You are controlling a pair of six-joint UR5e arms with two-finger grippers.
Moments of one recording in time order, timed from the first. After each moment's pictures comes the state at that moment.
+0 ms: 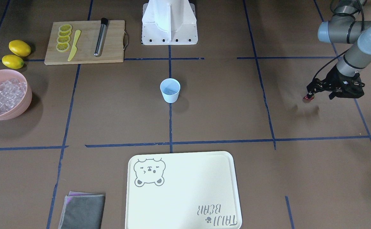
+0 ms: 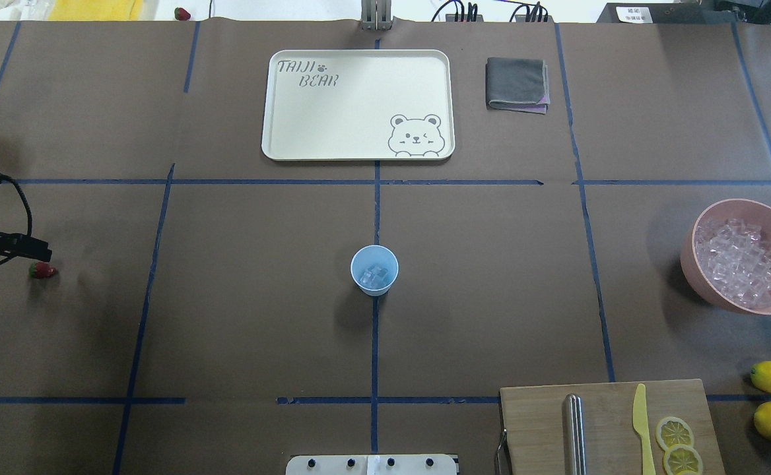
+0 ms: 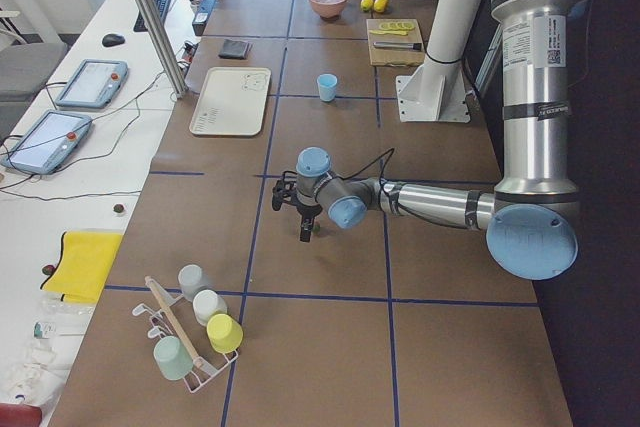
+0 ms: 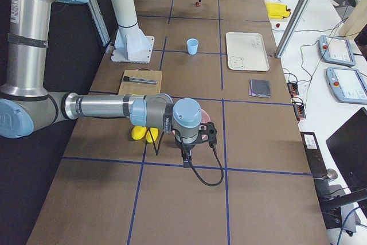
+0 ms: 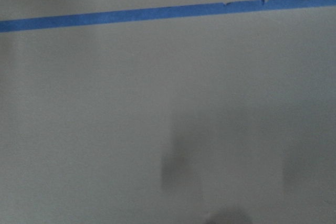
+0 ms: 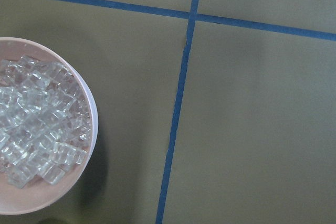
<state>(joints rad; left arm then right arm) -0.92 -1.47 -1.66 -2.21 -2.10 -0.79 1.62 -1.76 1.82 -1.69 2.37 -0.22</state>
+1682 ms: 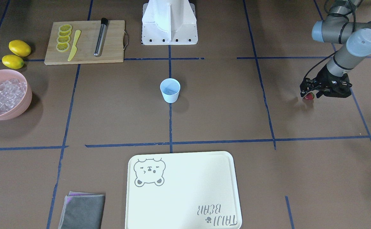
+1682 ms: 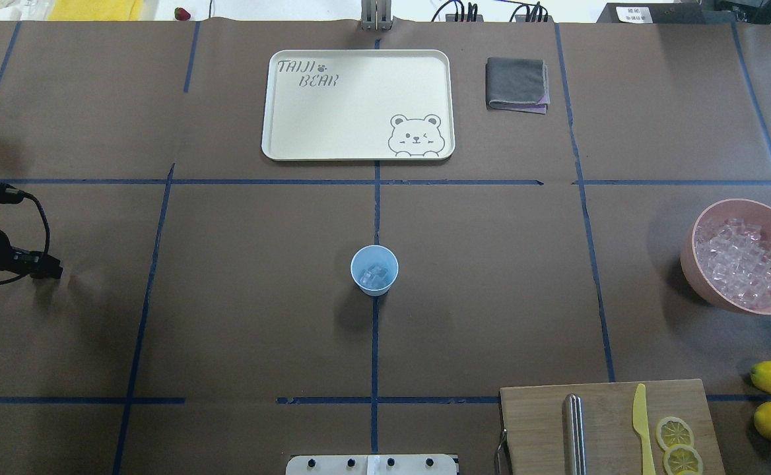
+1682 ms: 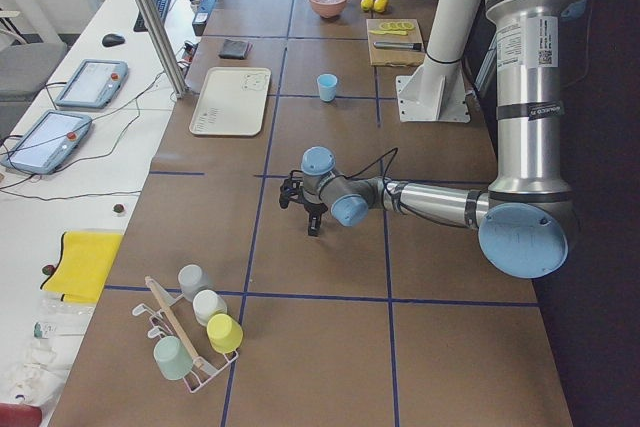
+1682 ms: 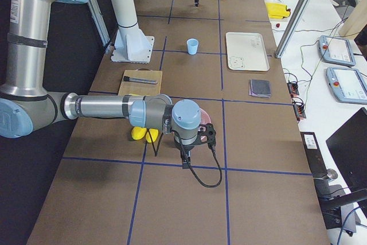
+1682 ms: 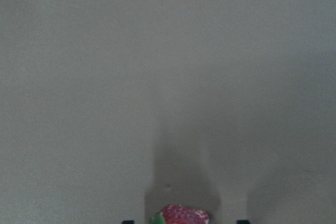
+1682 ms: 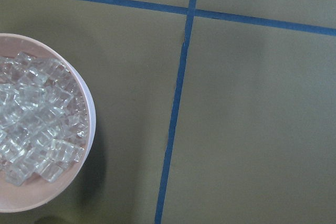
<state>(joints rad) -0.86 -1.47 -1.66 -2.21 -2.11 -0.79 1.62 -1.77 1.82 -1.69 2.37 -0.23</state>
